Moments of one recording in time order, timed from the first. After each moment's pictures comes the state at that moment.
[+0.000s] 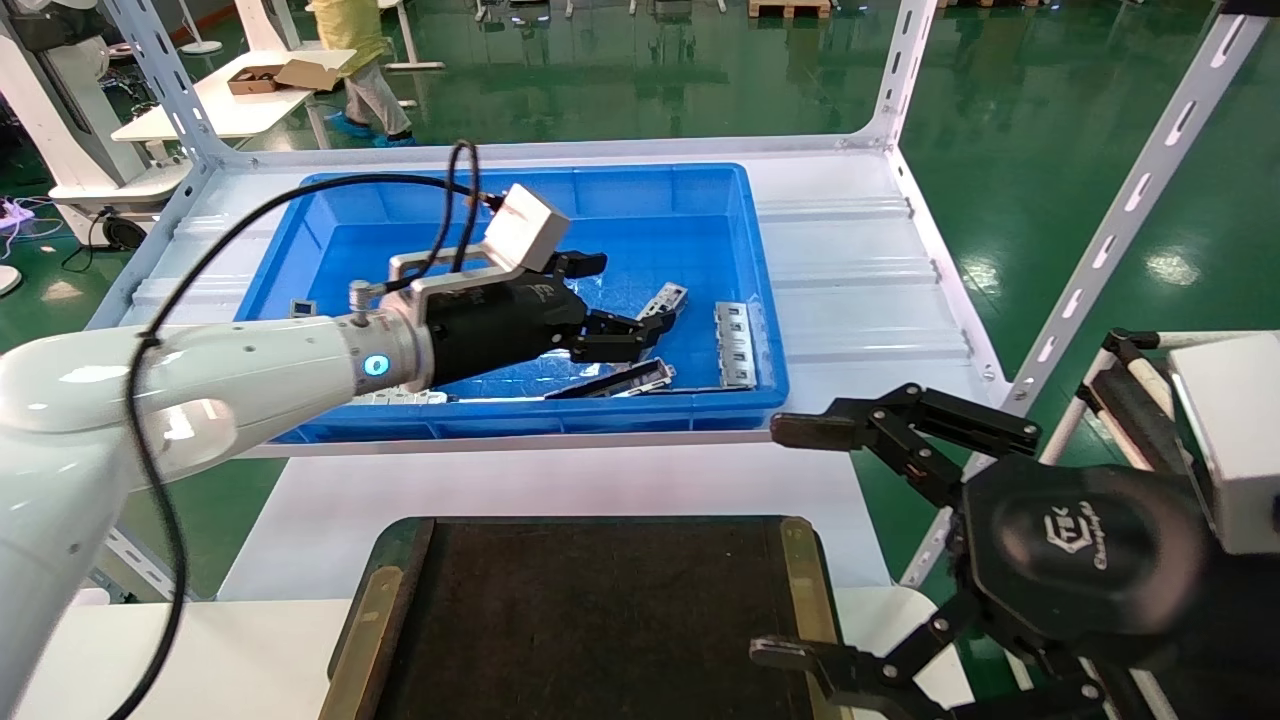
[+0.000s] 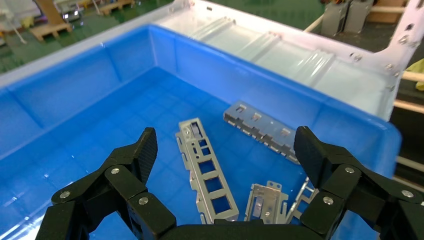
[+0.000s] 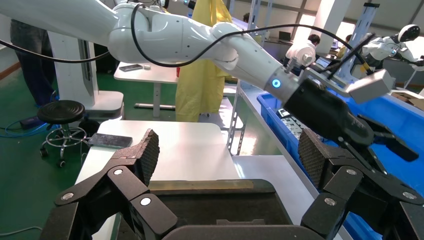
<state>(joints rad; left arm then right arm) -1.55 1.26 0.51 -0.45 1.31 0.90 -0.06 1.10 -0.57 -0.38 1.27 -0.66 -1.46 0.14</state>
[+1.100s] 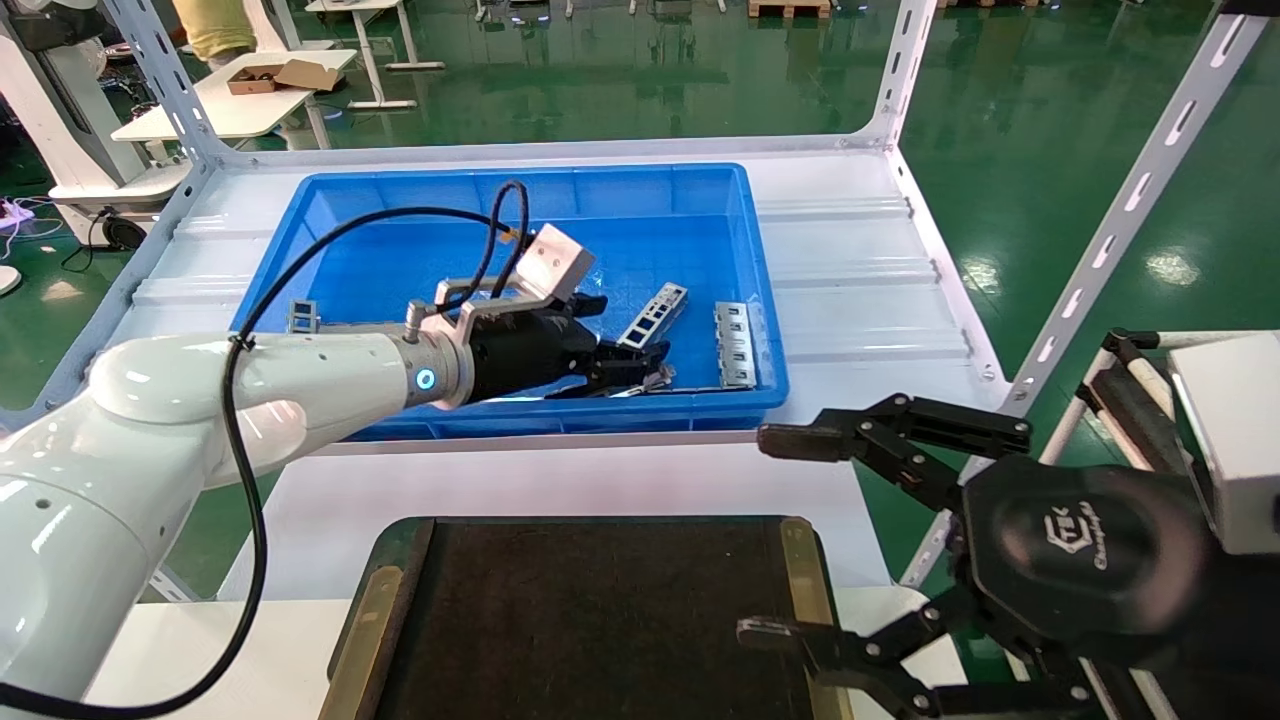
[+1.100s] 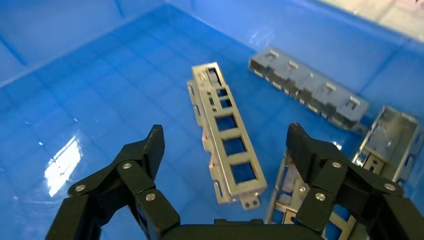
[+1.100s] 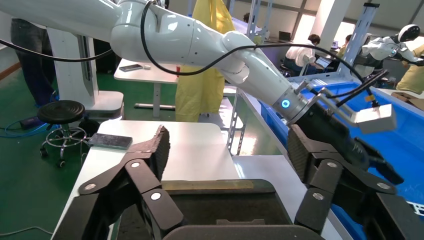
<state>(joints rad) -1.60 1.36 0.64 -0.26 1.31 0.77 -0.08 1.10 -0.57 -0.38 1.27 -0.66 -1.46 0.14</state>
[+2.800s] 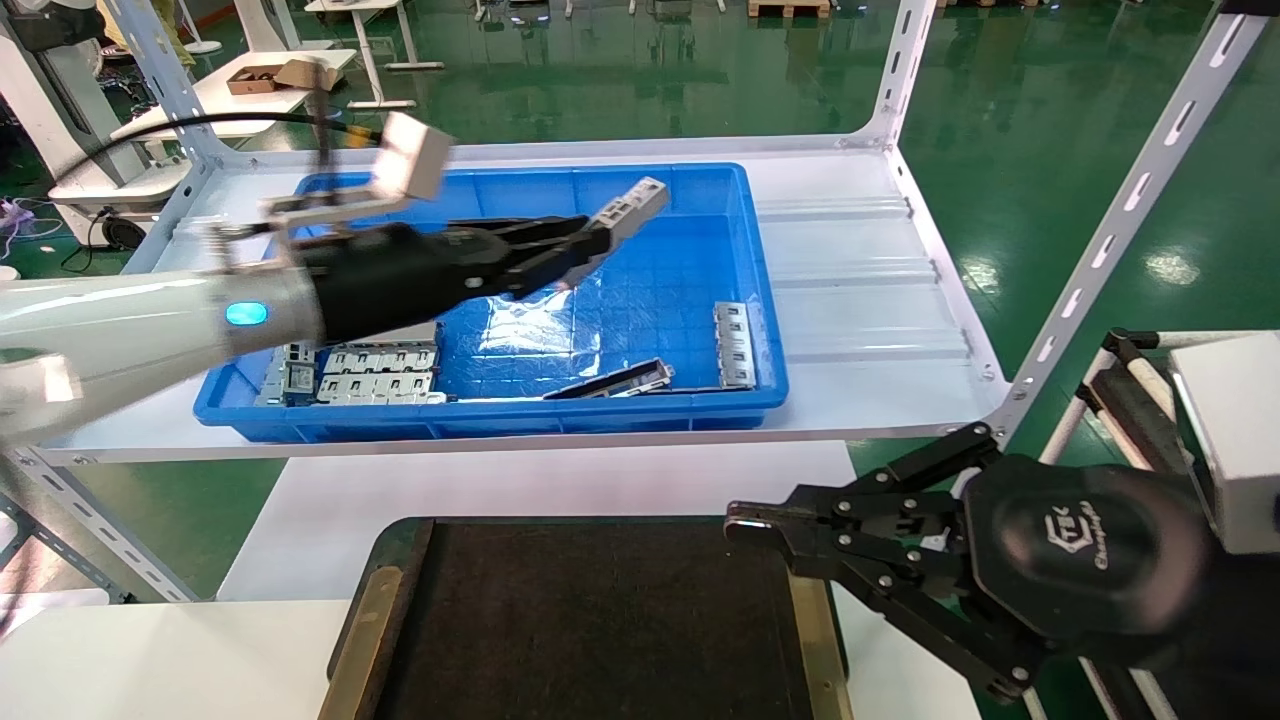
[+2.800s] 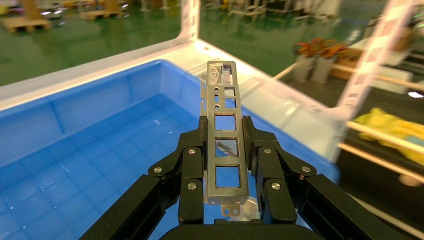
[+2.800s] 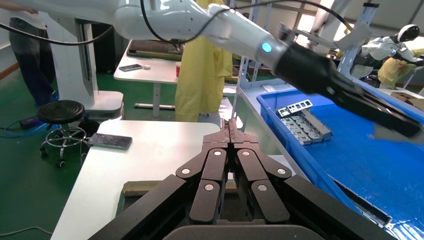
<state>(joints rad) -1.67 1.13 0.66 -0.28 0.99 1.16 -0.08 1.10 -0.57 -0.38 1.27 -0.66 -1.46 0.14</state>
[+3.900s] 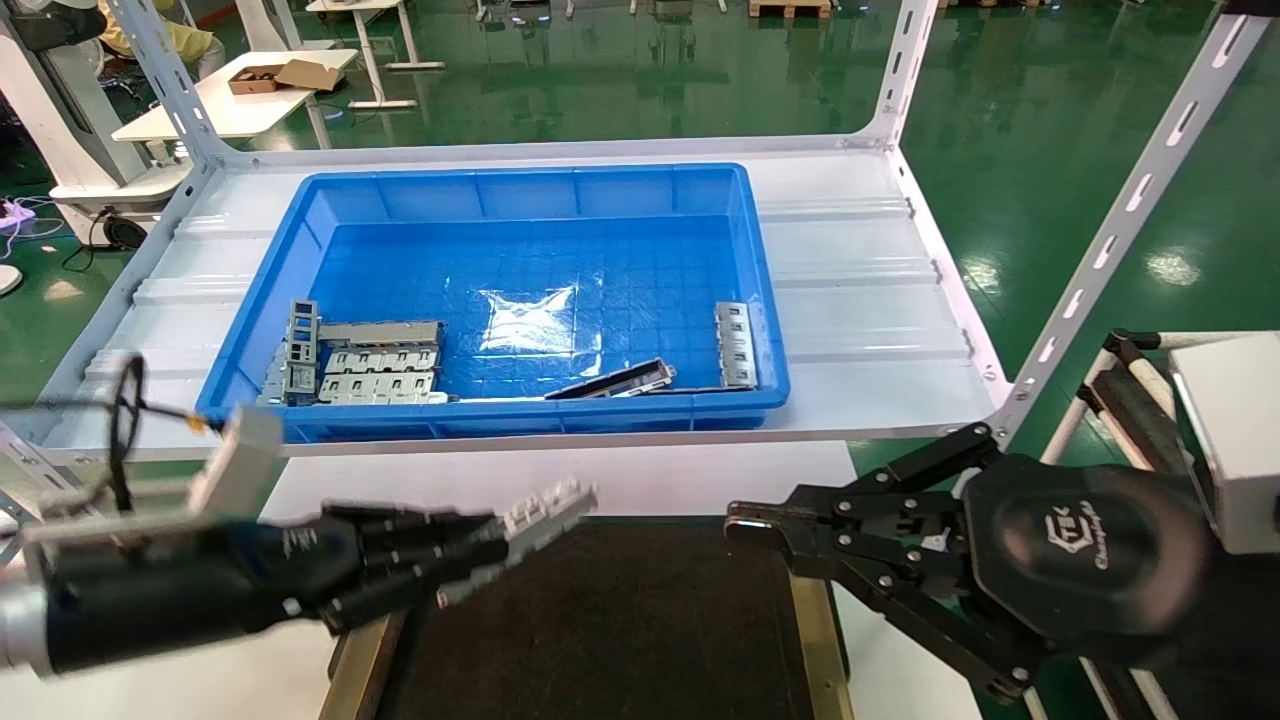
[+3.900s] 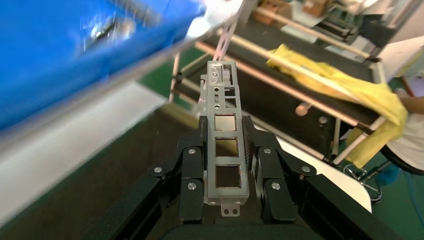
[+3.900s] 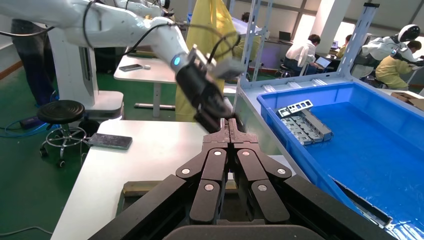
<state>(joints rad) -1.15 0.67 0.63 -0.90 0.82 1.30 -0.28 1.10 -0.57 -0.38 1.27 -0.66 -1.46 0.14</state>
